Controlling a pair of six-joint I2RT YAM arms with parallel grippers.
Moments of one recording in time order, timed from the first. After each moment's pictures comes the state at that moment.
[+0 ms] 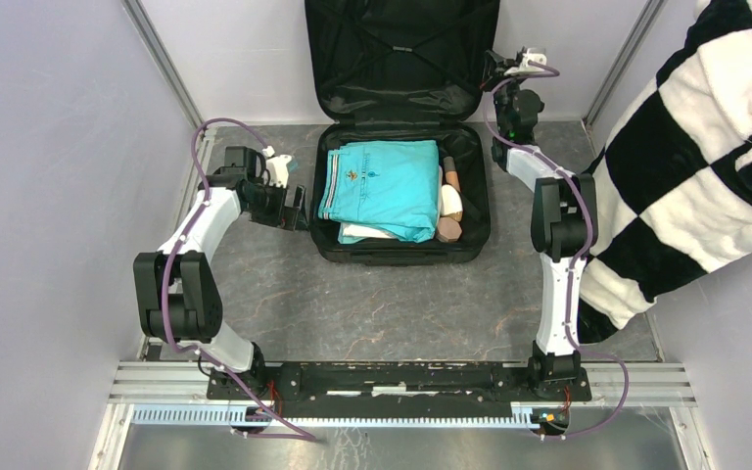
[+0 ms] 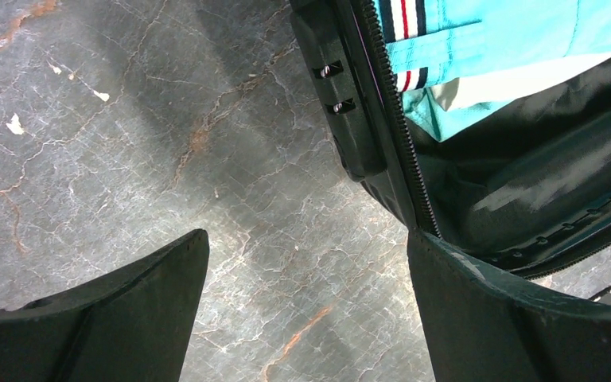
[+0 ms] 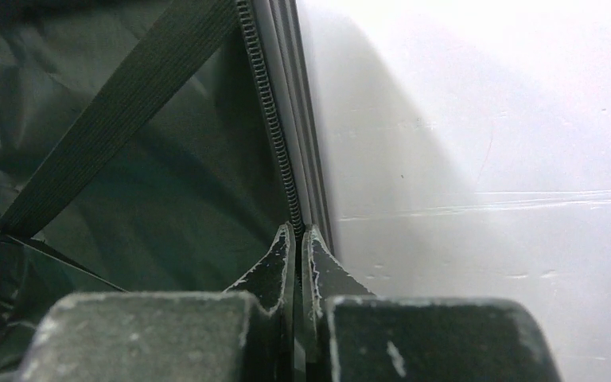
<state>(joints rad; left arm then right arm) -0.01 1.58 1.19 -0.71 0.43 0.24 0.11 2.28 1.76 0.99 -0.02 0.19</state>
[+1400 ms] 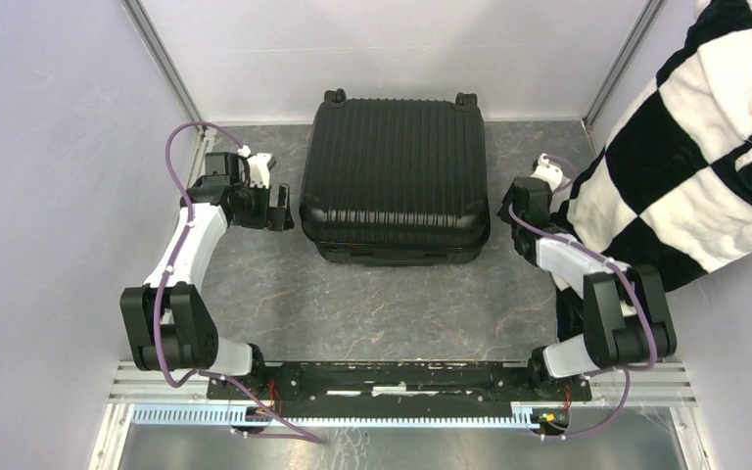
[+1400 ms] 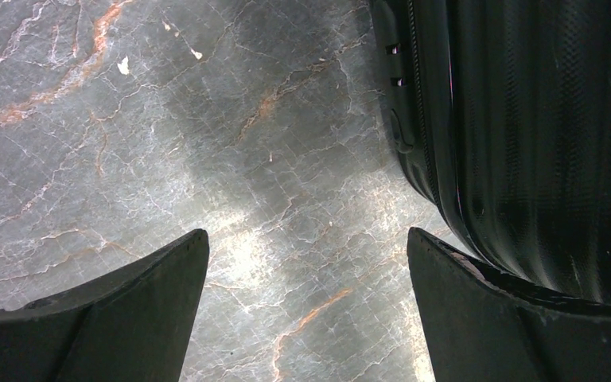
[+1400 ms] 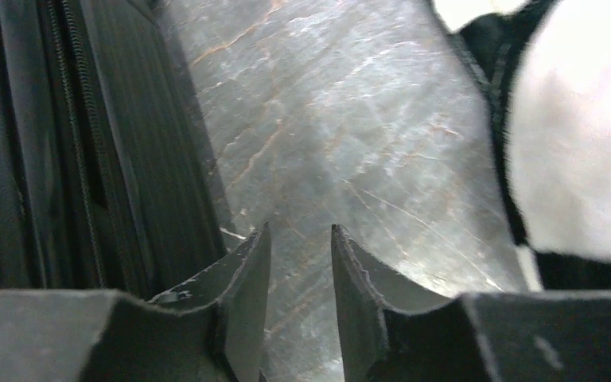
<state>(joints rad) 0.05 1.42 1.12 -0.68 0.32 0.17 0.17 1.43 0.68 0.24 0.34 0.46</state>
